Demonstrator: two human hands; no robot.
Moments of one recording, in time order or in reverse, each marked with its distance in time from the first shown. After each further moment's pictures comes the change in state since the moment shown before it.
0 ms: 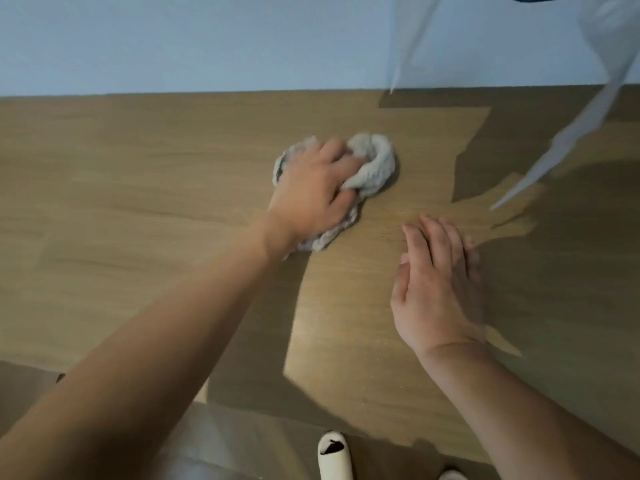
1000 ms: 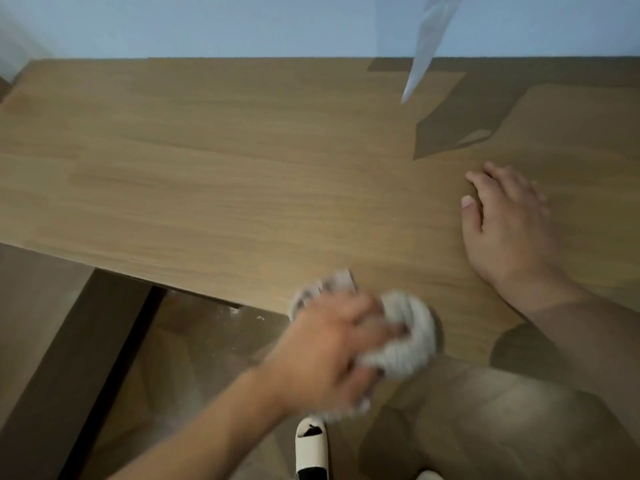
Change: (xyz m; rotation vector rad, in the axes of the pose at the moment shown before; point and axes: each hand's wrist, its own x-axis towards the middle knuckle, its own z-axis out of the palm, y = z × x) left_hand -0.193 0.228 0.013 -0.329 -0.117 0.041; right_hand -0.016 0.130 -0.035 0.043 0.046 -0.087
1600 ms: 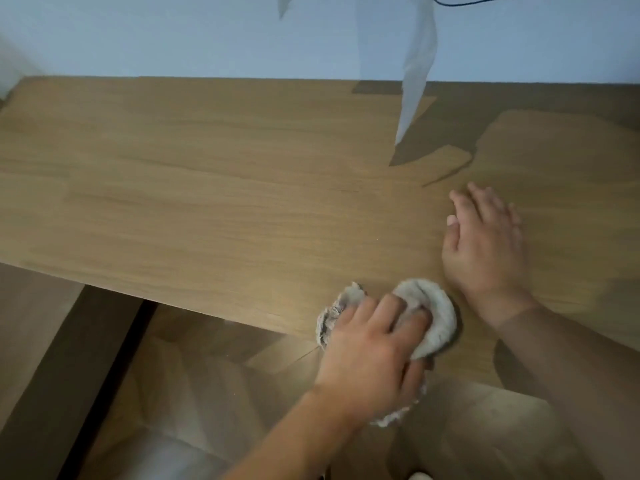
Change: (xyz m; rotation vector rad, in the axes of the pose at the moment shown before) left_hand 0.045 0.041 0.038 0.238 0.143 -0.250; right_hand 0.001 -0.003 -0.003 -0.014 -0.018 0.071
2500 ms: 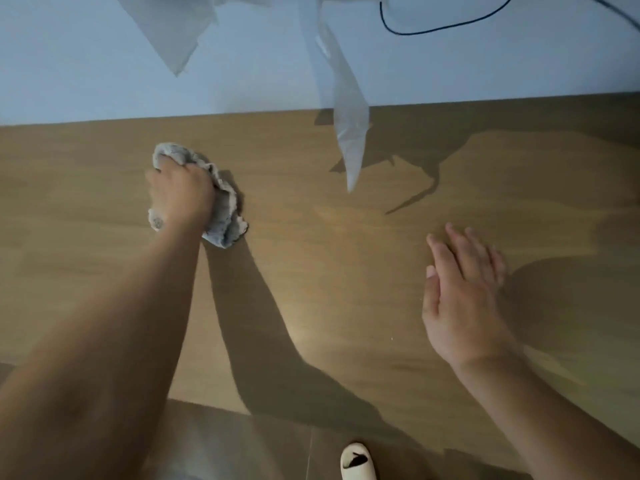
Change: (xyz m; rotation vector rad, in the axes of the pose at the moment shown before) left_hand 0.199 -0.258 -0.092 0.120 0.314 -1.126; right_hand 0.001 0.004 0.007 0.033 0.001 -0.007
